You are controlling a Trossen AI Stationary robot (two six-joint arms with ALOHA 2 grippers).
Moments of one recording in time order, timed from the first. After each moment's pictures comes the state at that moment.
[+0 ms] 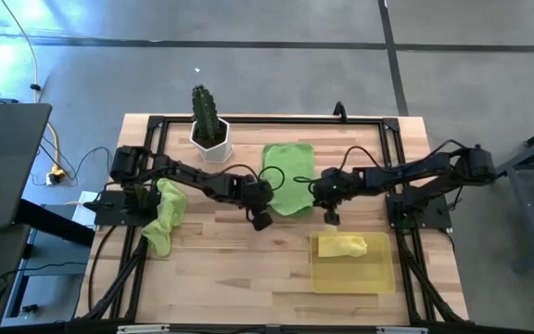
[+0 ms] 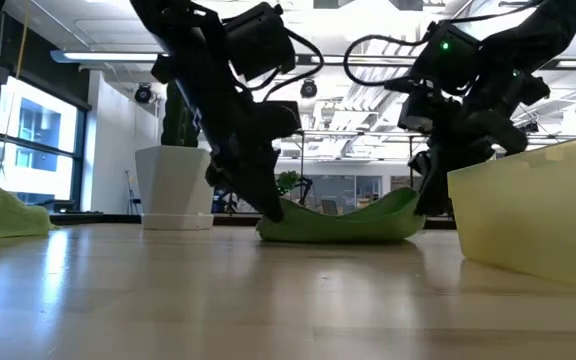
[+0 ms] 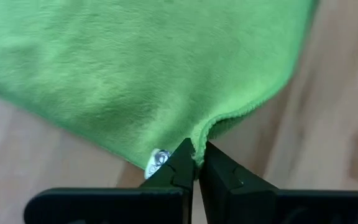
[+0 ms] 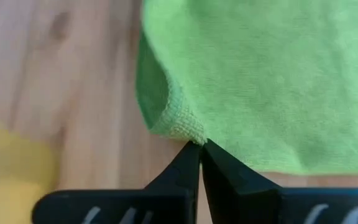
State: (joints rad) left arm 0.11 1.86 1.07 -0.25 -0.12 -0.42; right arm -0.11 1.37 0.54 -0.08 -0.14 -0.04
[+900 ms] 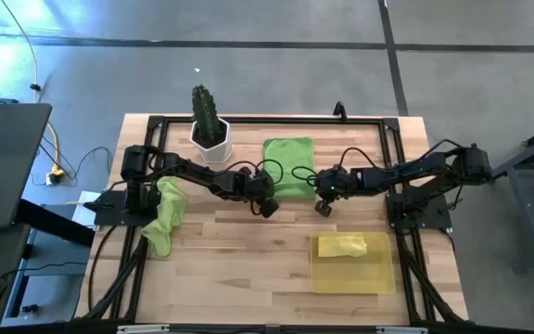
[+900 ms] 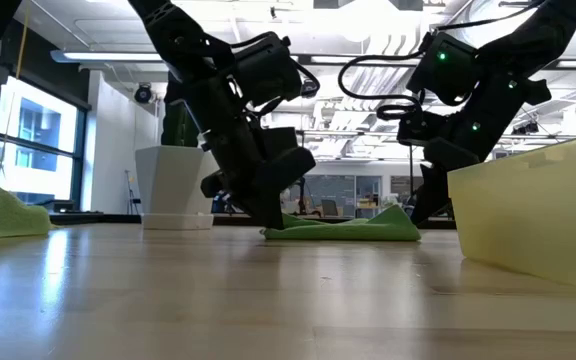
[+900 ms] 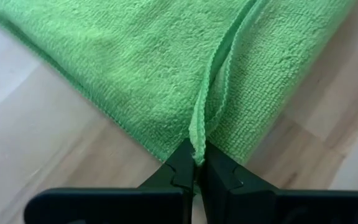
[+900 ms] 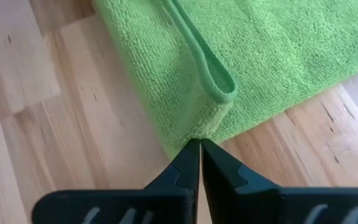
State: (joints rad) left arm 0.15 1.94 1.08 -0.18 -0.32 -0.53; right arm -0.11 1.41 0.54 -0.11 0.15 0.28
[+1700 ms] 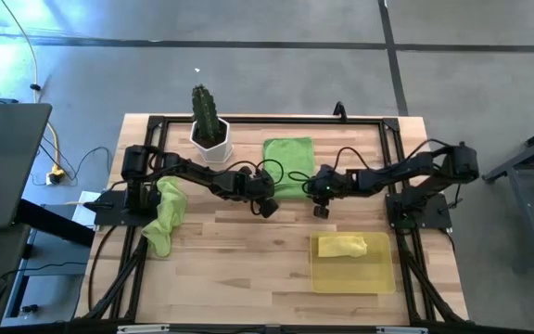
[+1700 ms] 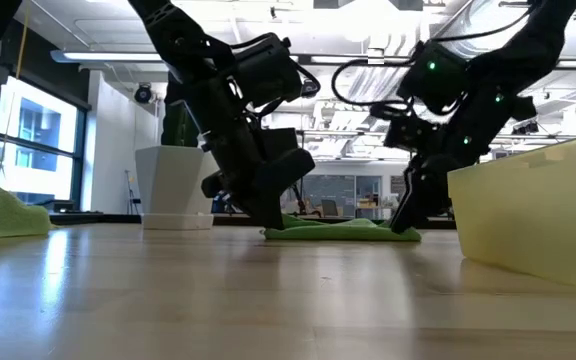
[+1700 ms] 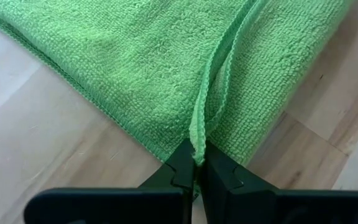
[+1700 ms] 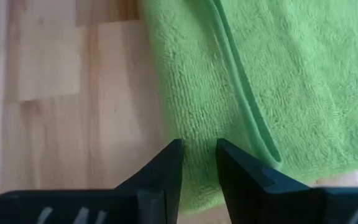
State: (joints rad) left arm 0.16 1.94 1.08 -0.18 -0.32 -0.52; right arm -0.13 1.52 0.53 0.09 0.10 0.00
